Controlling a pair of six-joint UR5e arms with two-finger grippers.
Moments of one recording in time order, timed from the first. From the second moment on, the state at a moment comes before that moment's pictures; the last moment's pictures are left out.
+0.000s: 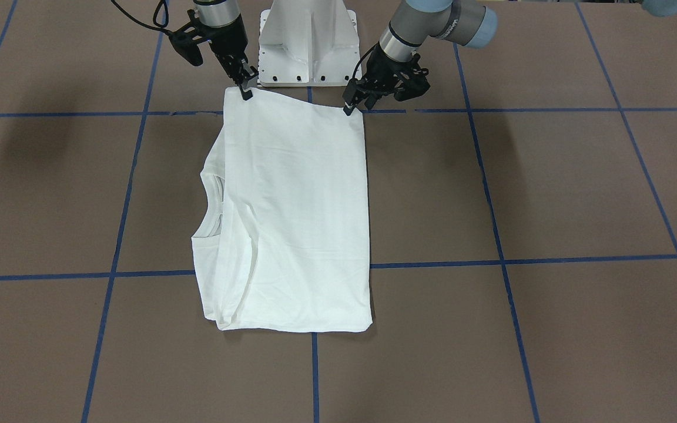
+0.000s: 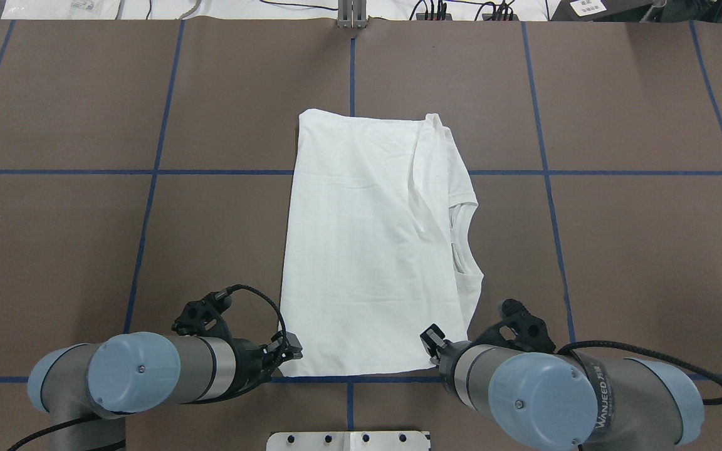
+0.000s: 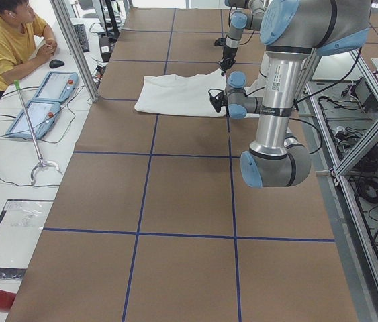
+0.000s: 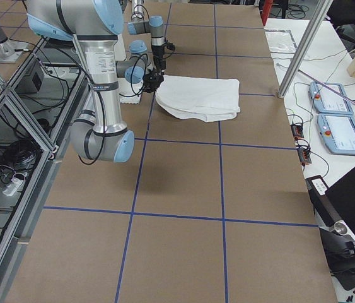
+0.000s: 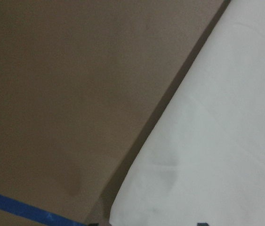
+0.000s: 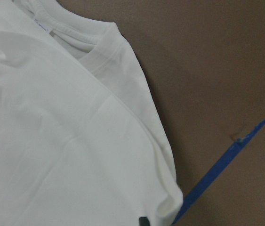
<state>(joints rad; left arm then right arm) -0.18 -1.85 -1.90 -2.12 -1.65 -2.03 0.13 -1.29 2.16 -1.54 1.49 2.38</state>
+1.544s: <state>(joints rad) -0.17 -1.80 -2.11 -2.07 -1.65 -2.07 0.07 -1.32 2.23 -1.54 1.49 2.38</state>
